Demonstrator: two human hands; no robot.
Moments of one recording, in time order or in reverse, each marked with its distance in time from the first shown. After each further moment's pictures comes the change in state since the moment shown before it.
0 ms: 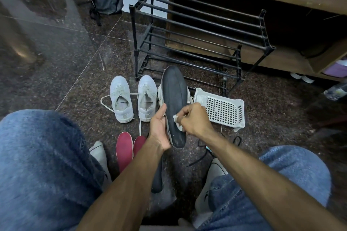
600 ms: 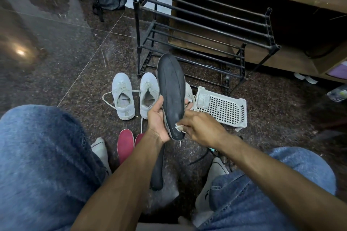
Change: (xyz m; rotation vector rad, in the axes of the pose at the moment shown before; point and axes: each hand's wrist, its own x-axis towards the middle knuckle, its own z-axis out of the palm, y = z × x) left_hand 0.004 0.017 0.000 -0.072 -0.065 0.032; right_hand -0.014 0.017 -0.020 -0.544 -0.289 -0.513
